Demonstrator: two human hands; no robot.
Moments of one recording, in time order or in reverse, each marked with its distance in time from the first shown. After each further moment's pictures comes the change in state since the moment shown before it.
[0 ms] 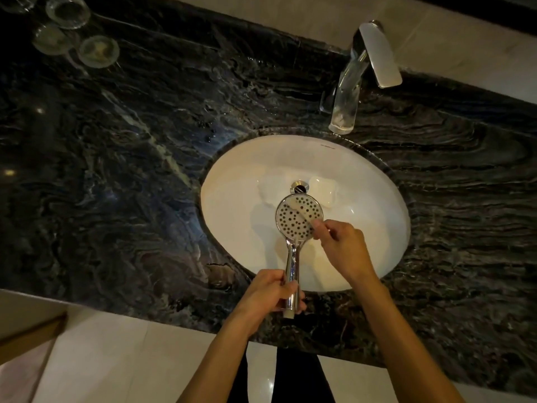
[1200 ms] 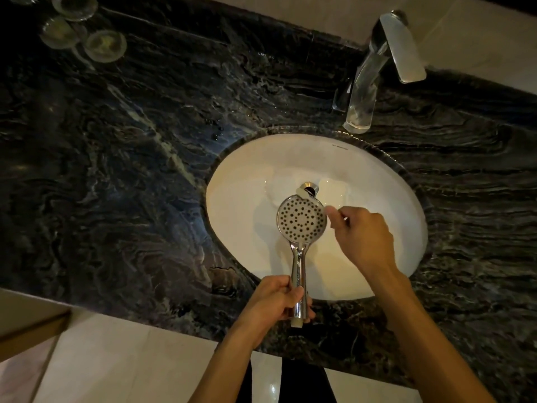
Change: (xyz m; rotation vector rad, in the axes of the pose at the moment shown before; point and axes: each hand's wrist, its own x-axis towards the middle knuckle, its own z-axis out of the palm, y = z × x) left_hand 0.000 -0.007 -0.002 -0.065 -0.030 0.031; right_hand 0.018 -0.016 -0.017 -0.350 0.148 -0.107
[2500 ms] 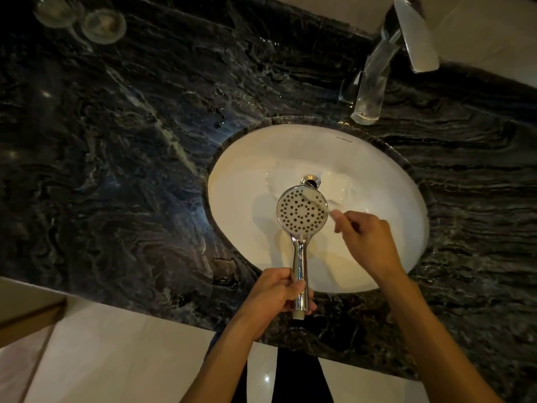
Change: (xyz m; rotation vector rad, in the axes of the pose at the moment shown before) left_hand -0.002 -0.003 -0.002 -0.034 -0.028 0.040; right_hand -0.012 0.018 0.006 0.246 -0.065 -0.053
